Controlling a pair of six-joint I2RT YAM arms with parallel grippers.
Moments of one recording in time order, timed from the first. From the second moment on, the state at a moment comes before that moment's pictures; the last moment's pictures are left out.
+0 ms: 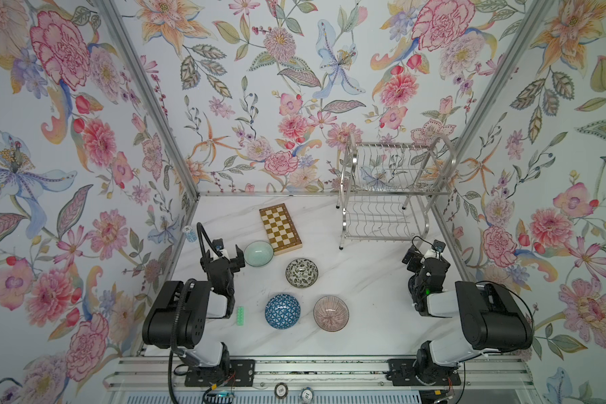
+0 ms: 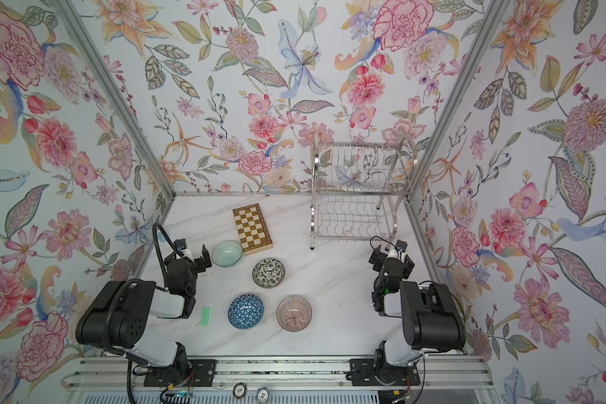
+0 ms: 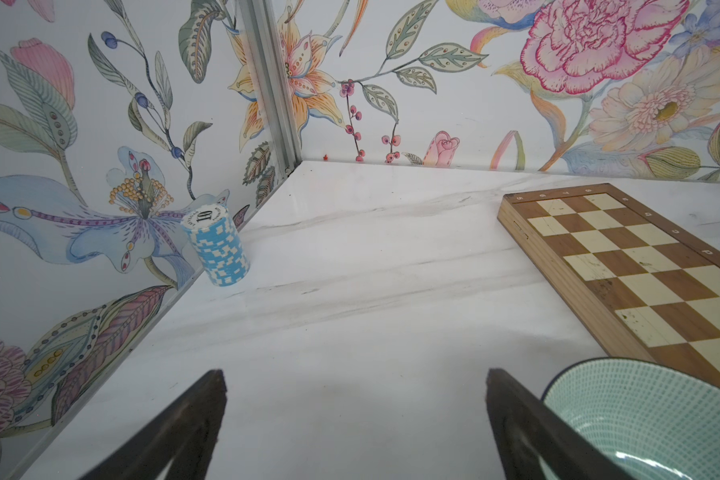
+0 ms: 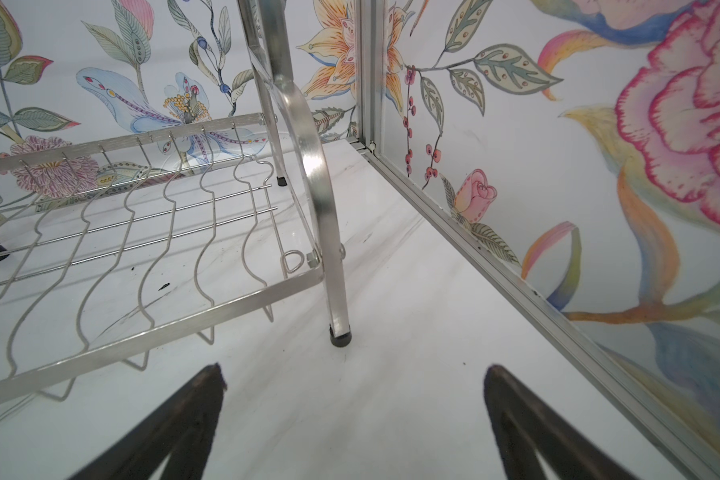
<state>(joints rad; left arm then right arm) -0.03 1.58 0.26 1.11 -0.29 0.01 -0.04 1.55 0.27 1.03 0.32 0.13</state>
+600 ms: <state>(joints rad) -0.03 1.55 0.26 1.09 -0.30 0.01 -0.02 1.54 0.27 1.05 0.35 0.13</state>
